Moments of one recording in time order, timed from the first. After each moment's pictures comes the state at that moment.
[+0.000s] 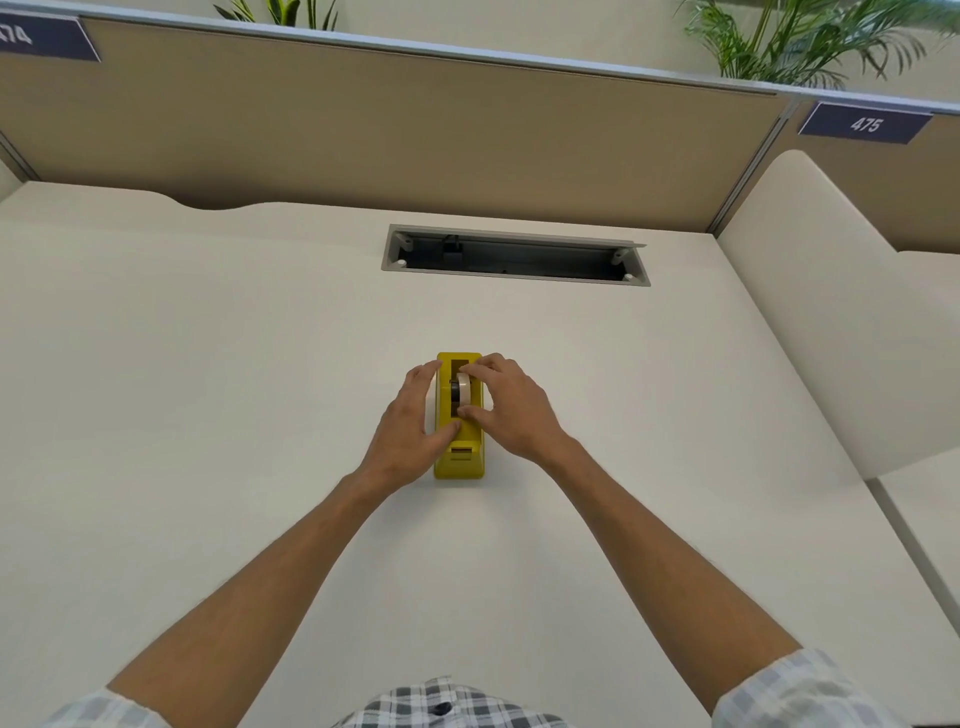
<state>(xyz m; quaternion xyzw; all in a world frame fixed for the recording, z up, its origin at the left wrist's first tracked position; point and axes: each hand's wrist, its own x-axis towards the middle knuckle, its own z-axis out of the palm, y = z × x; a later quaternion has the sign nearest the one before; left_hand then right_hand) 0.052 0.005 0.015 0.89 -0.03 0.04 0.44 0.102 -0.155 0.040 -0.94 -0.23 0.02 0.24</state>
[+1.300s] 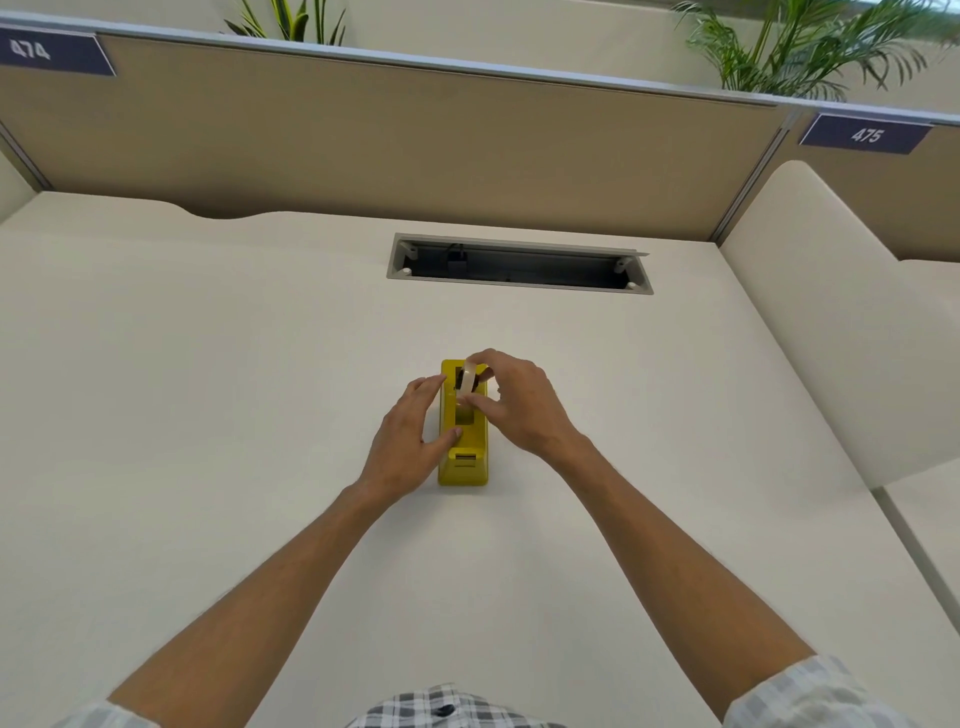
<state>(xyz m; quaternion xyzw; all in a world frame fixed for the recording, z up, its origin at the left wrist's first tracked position) 0.048 0.010 0.011 0.91 -0.02 0.04 0.42 0.103 -0.153 0.062 -0.92 -0.23 -0.02 0.32</state>
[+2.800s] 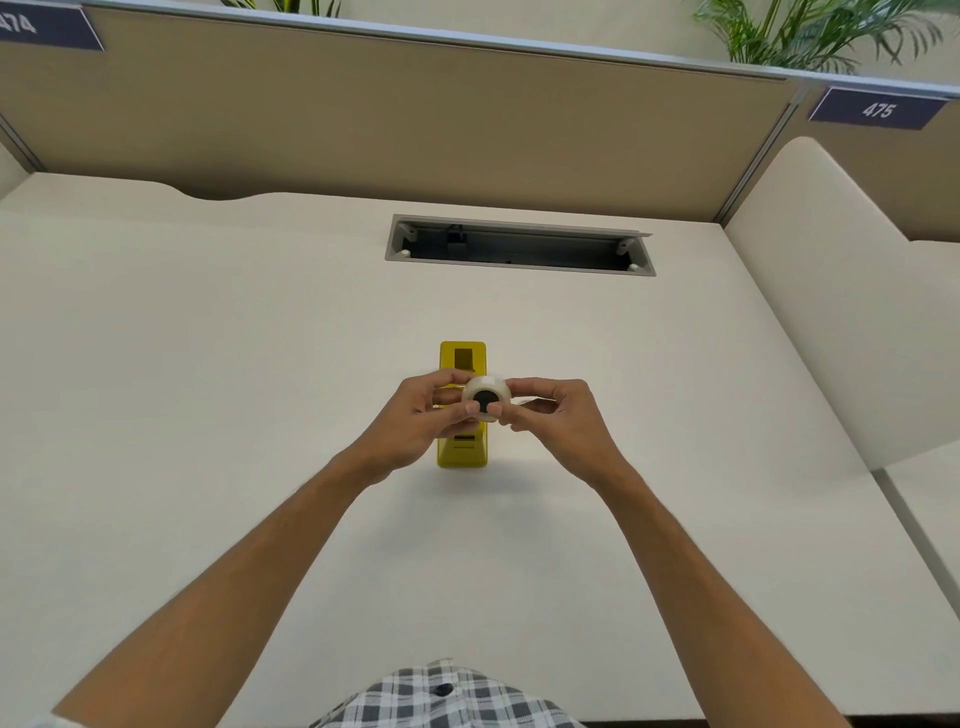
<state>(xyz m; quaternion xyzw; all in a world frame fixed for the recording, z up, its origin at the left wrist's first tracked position) 0.032 0.003 0.064 0.68 -0.05 -0.14 0.71 0.053 -0.196 0.071 -0.76 -0.11 0.12 0.63</state>
